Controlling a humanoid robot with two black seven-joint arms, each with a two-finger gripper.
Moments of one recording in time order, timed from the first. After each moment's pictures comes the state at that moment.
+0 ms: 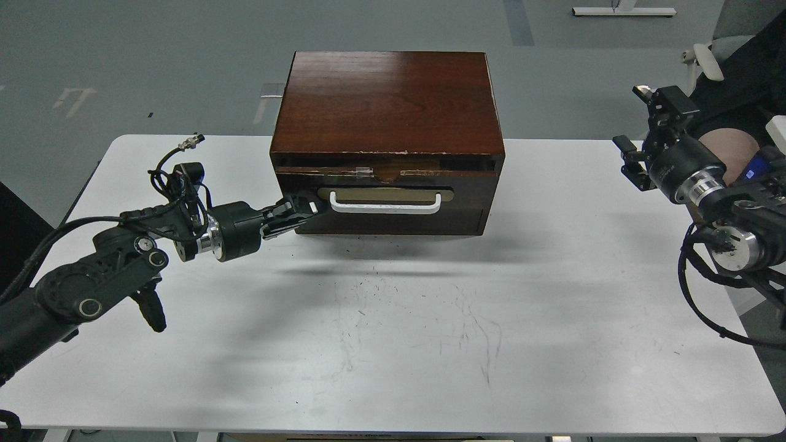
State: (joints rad) left arm -0.67 0.46 -0.61 -0.97 1.24 -0.43 -0.42; right arm 0.89 -0.61 0.16 0.78 -0.05 0.15 0.49
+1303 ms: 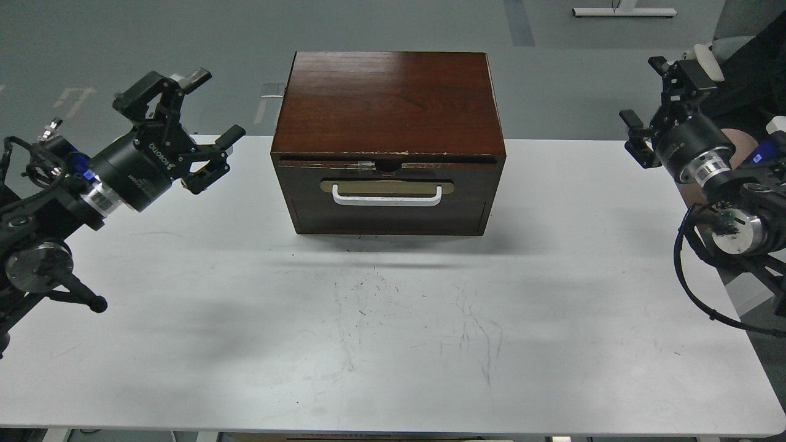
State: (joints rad) left arm -0.59 0.77 -0.66 -1.19 0.21 -0.49 -0.49; right arm 0.89 -0.61 0.28 0.79 -0.04 0.15 0.49
